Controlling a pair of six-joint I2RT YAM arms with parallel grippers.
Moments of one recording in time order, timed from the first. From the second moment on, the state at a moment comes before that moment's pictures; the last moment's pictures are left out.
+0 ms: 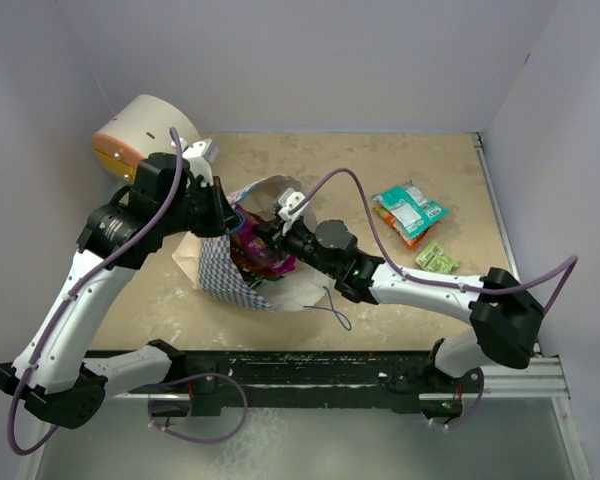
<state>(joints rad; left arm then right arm) -0.51 1.11 1.50 -1.00 0.14 -0.51 1.01 1.48 0.92 0.57 0.05 0.03</state>
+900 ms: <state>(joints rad) -0.51 1.08 1.47 -1.05 0.03 -0.57 1.01 0.97 1.15 -0.15 0.42 0.13</state>
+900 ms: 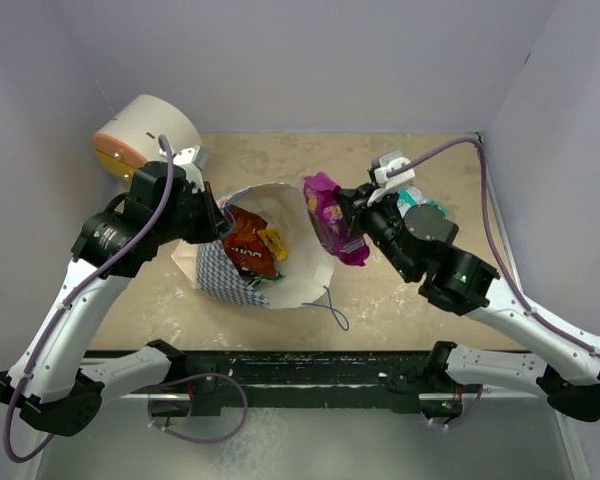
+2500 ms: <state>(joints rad) -0.51 1.08 1.47 -0.99 0.01 -0.30 0.32 1.79 1.23 -0.04 0.48 -0.55</state>
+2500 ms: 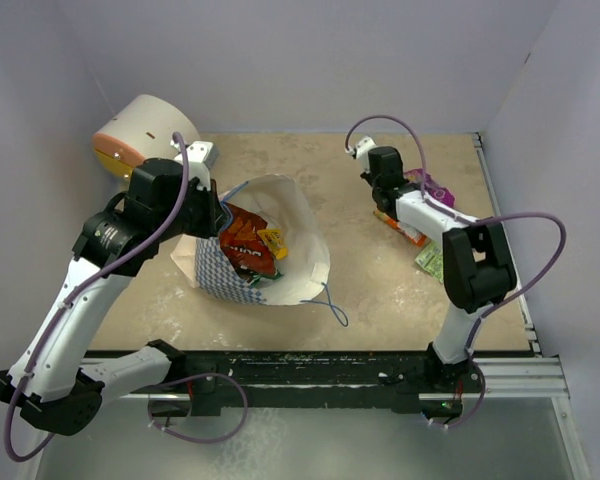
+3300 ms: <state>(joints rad) -0.51 1.08 1.47 -0.99 -0.02 -0.31 0.38 1.77 1.21 -0.07 0.40 -0.33</state>
